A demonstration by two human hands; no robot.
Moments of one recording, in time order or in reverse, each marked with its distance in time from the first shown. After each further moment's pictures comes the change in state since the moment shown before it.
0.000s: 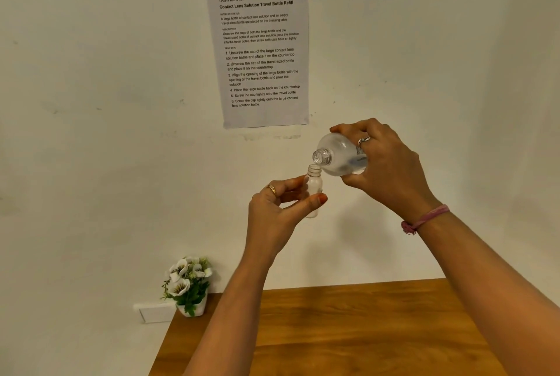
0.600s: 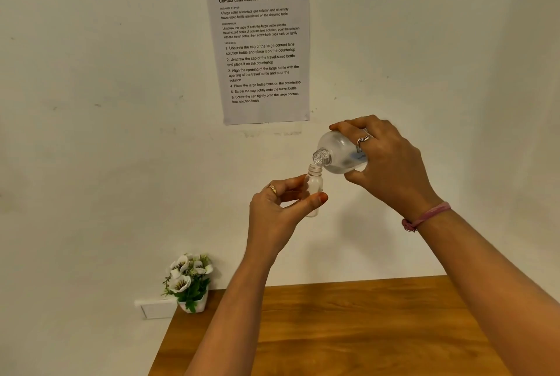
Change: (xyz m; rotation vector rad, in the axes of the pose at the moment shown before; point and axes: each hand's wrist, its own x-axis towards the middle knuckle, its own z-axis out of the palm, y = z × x) left_hand 0.000 -0.004 0.001 -0.028 -0.006 -0.013; right_hand 0.000 0.004 0.006 -0.059 0.074 -0.101
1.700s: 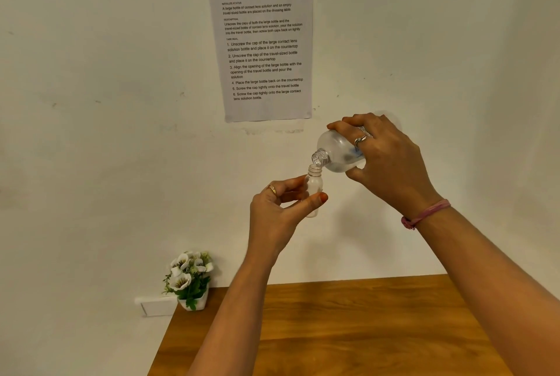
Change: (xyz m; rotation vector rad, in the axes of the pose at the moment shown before) left_hand 0.000 -0.004 -0.002 -0.054 0.016 0.005; right_hand 0.003 0.001 0.008 -0.063 0.044 -0.077
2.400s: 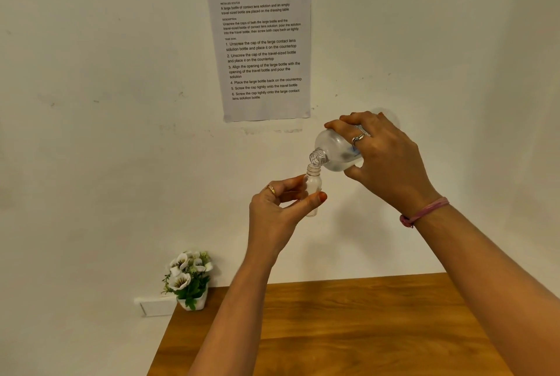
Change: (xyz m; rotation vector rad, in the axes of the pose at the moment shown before) left_hand -0.002 -0.001 0.000 0.006 0.005 0.000; right_hand 0.002 -0.001 -0.003 -0.015 -0.001 -0.017
